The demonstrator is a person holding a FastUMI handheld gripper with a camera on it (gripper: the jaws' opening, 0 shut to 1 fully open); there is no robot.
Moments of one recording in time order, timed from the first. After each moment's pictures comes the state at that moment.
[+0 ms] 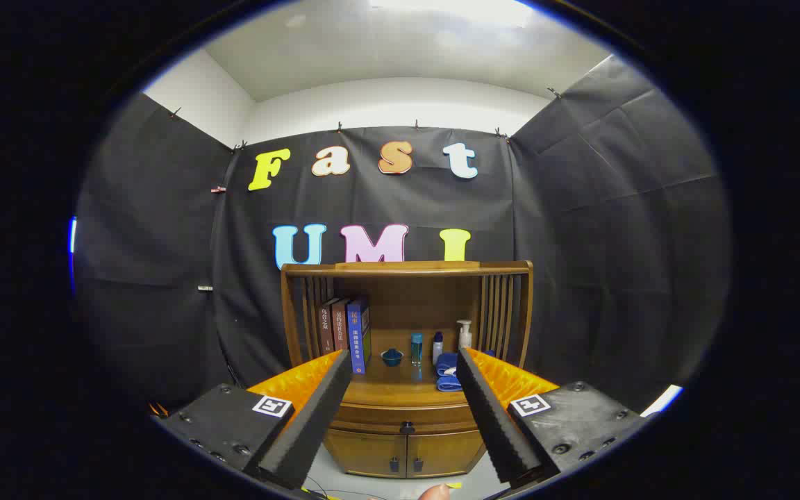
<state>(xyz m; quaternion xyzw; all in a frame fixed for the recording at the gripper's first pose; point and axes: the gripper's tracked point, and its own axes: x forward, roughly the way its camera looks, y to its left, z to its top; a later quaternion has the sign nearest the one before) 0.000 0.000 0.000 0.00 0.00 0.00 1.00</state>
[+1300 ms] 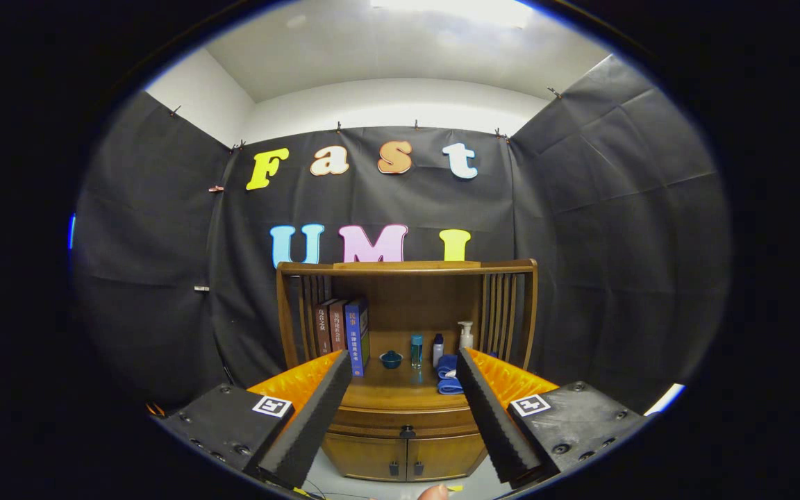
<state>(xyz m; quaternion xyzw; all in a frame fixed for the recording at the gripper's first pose) 0.015 -0.001 -0.020 0.00 -0.01 0.00 1.00</state>
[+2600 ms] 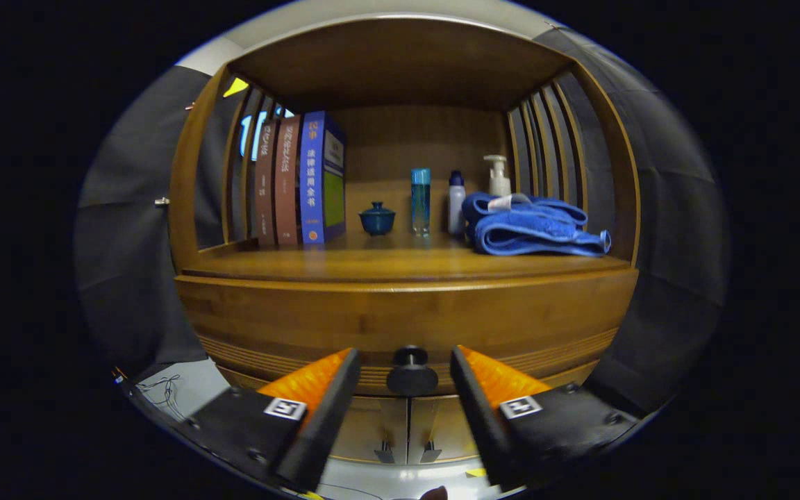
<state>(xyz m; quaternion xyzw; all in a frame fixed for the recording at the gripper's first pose) 0.218 -0.016 -0.409 0.01 0.15 -0.02 0.99</state>
